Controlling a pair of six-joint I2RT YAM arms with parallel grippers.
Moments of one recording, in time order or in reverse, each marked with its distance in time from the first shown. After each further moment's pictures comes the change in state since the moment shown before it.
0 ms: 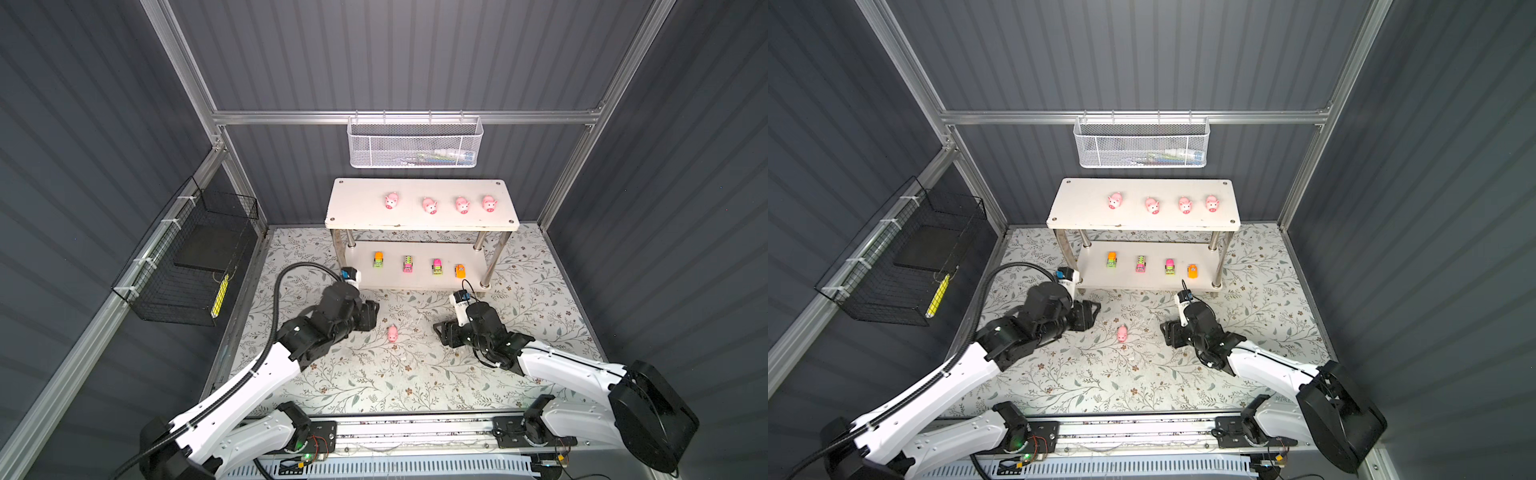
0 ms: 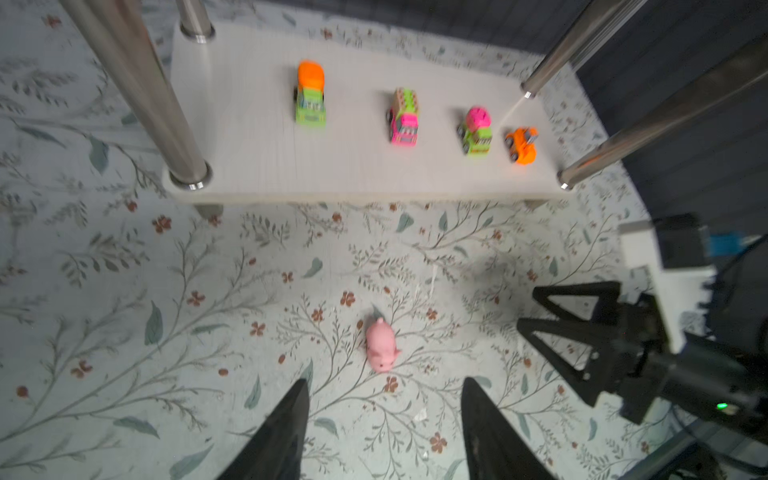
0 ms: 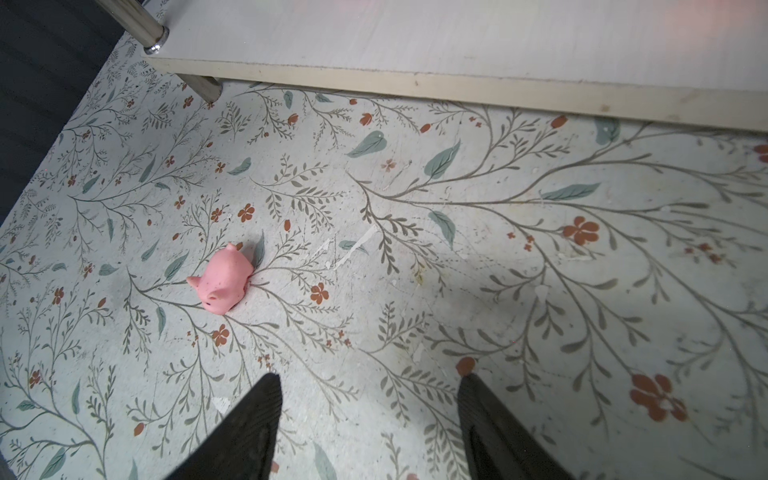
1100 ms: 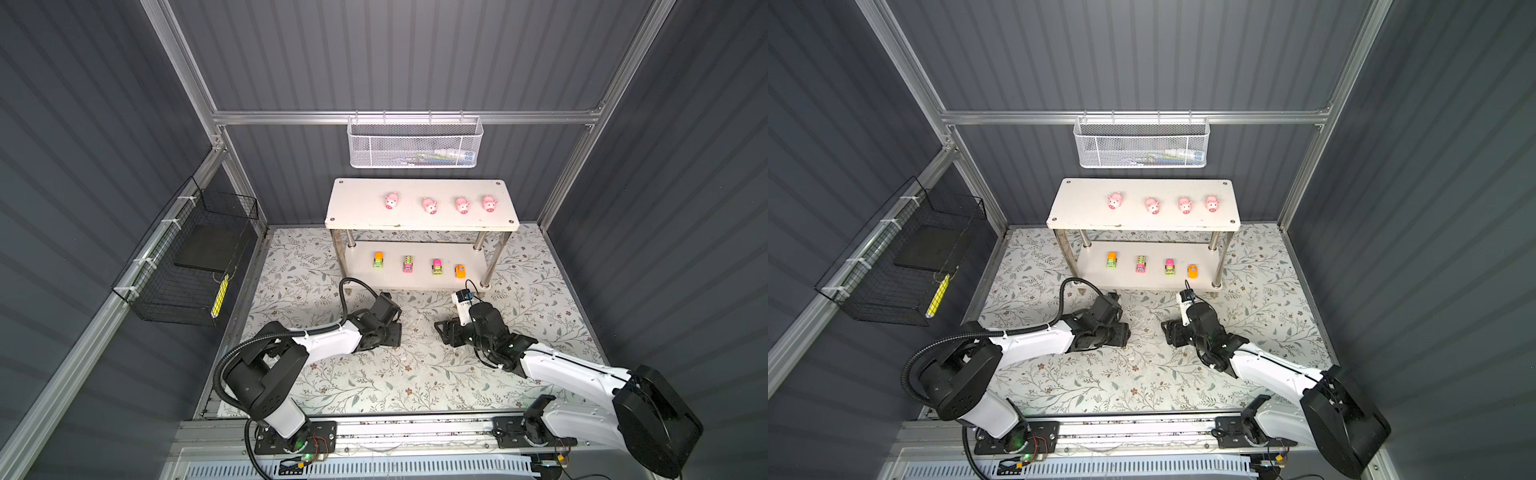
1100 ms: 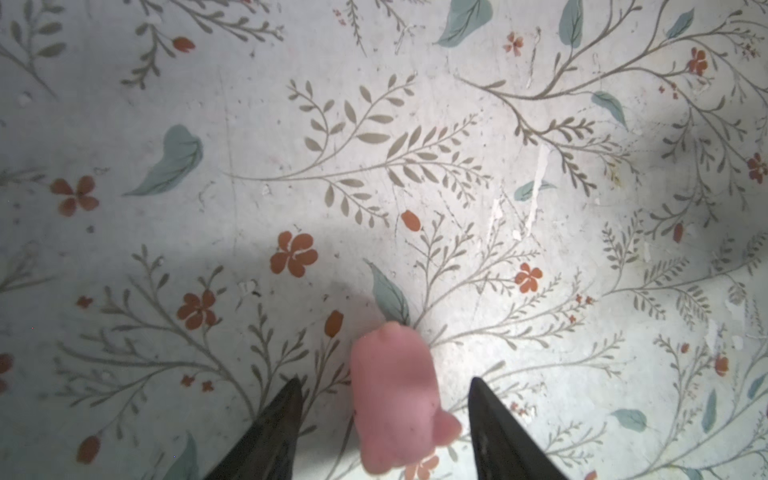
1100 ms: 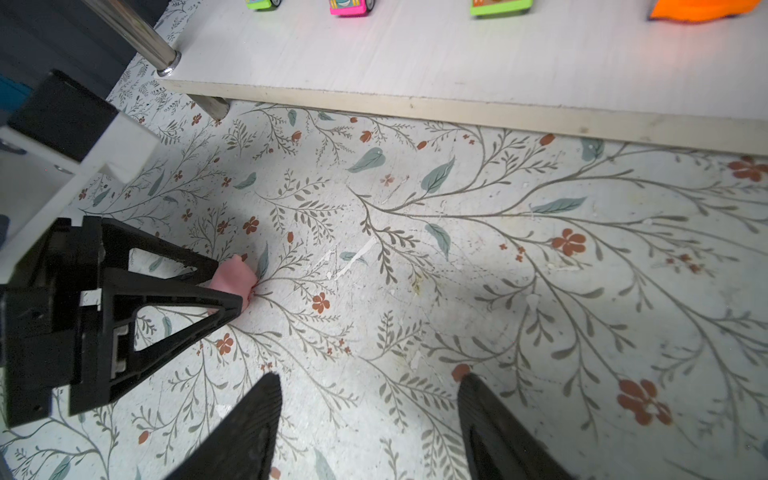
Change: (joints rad) left arm -0.039 0.547 -0.035 0.325 0.085 -0.013; right arm -0.009 -0.028 -0.017 0.027 0.007 0.000
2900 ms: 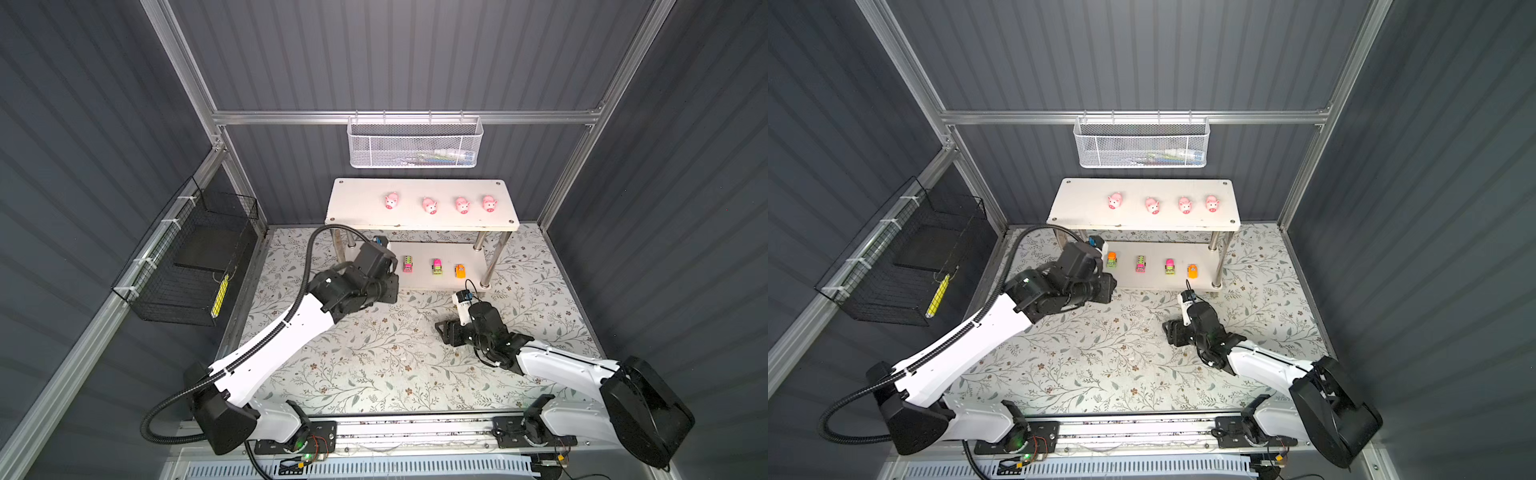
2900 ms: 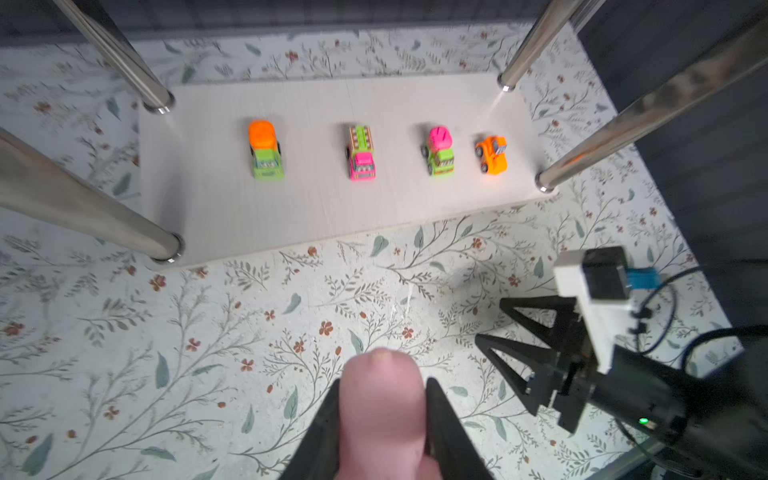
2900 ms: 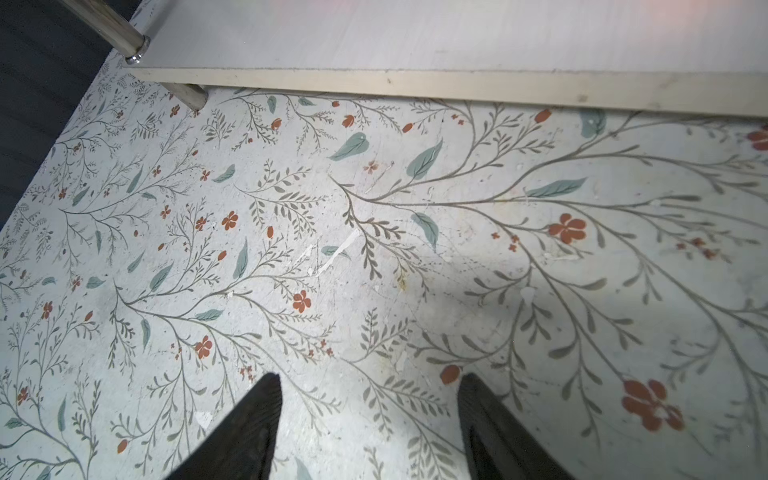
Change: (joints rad) left arm -0.013 -0.230 0.734 -0.706 -0.165 0.106; right arm -0.031 0.068 -0.013 0.044 -0.033 0.004
